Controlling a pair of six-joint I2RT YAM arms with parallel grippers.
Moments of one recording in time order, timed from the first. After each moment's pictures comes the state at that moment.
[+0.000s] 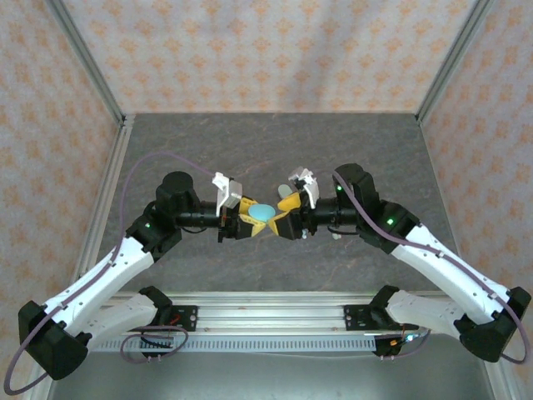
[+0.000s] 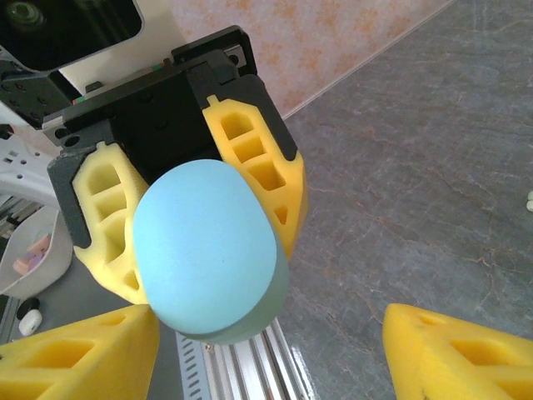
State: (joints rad) left arm -0.55 0.95 0.81 -0.09 0.92 -0.06; right arm 0.76 1.01 1.06 -0.49 -0.60 0.22
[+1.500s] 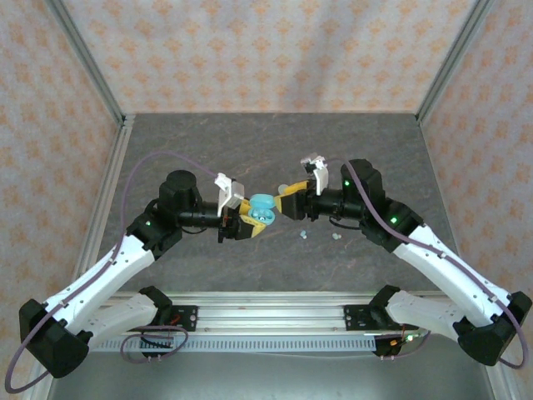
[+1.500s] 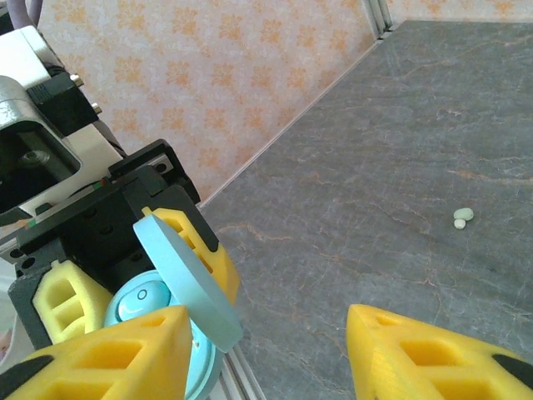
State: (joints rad) left arm -0.54 0.97 0.83 -0.16 0.90 -0.02; right arm 0.71 1.00 1.06 -0.41 -0.46 0.38
